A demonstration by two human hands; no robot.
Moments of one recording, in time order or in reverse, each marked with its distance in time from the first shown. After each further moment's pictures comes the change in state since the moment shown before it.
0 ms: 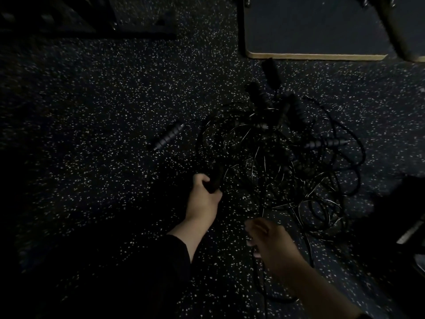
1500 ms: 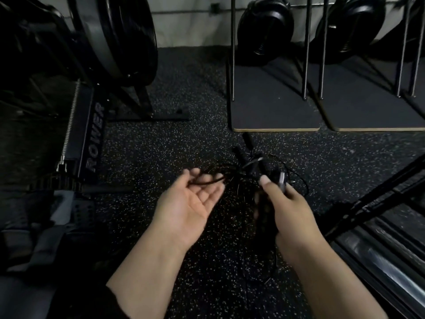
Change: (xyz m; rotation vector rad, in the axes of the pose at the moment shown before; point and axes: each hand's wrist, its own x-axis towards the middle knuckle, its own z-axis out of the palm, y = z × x) left_hand -0.357 0.222 -0.167 -1.155 -0.255 0.009; right_hand -0.327 -0.191 -0.104 0.687 0.122 -0.290
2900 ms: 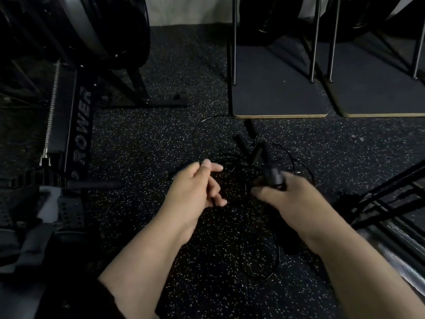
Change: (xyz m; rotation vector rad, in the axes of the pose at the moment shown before) left_hand 0.047 -0.013 0.002 0.812 -0.035 0.190; right_hand 0.047 -0.015 -0.011 -0.531 -0.097 0.019
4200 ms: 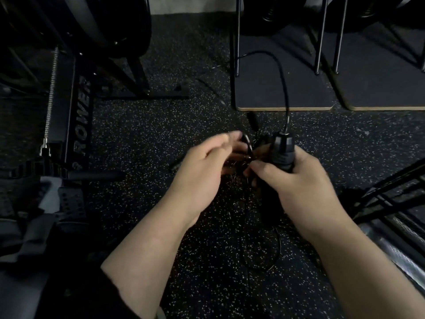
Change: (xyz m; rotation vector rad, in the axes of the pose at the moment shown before) left_hand -0.005 0.020 0.004 0.107 -0.130 0.229; right_hand -0.008 -0.012 0.015 0.219 0.022 -0.362
